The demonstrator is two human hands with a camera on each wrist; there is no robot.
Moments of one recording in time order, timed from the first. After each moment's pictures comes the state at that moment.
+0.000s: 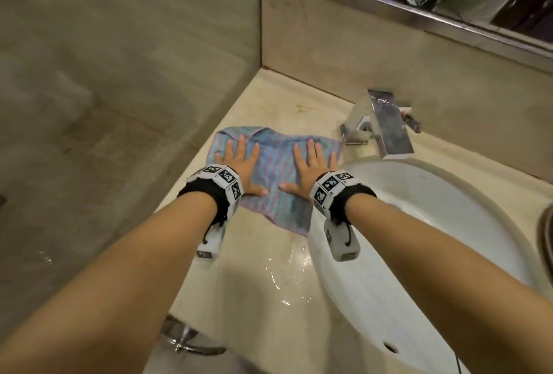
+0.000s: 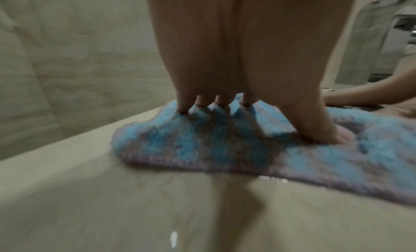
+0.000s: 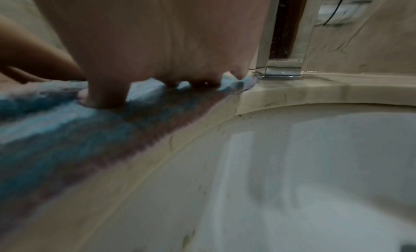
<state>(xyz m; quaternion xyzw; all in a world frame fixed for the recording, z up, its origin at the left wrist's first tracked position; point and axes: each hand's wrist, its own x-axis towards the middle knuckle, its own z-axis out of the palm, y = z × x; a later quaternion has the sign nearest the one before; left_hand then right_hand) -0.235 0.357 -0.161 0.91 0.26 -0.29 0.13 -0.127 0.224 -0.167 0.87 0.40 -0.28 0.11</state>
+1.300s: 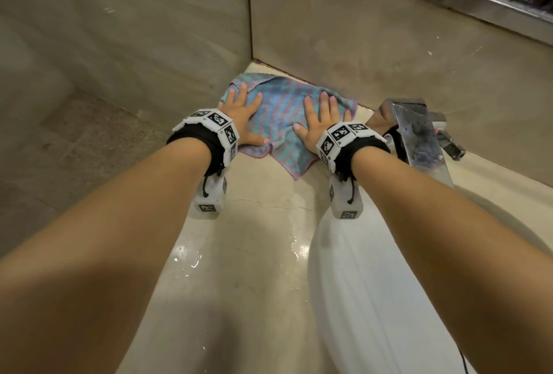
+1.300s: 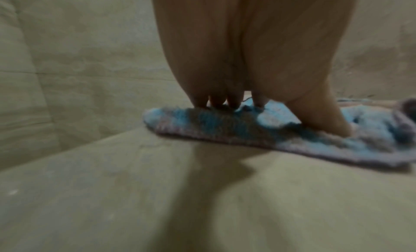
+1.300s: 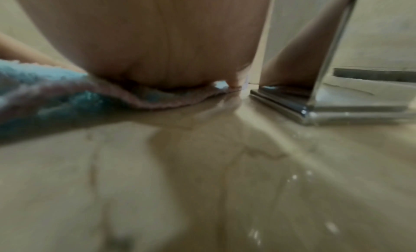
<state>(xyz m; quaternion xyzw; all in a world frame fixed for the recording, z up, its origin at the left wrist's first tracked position) -0.128 0.443 -0.163 0.93 0.23 -0.23 0.16 -0.016 0.295 -0.189 0.91 0.36 -0.21 0.05</state>
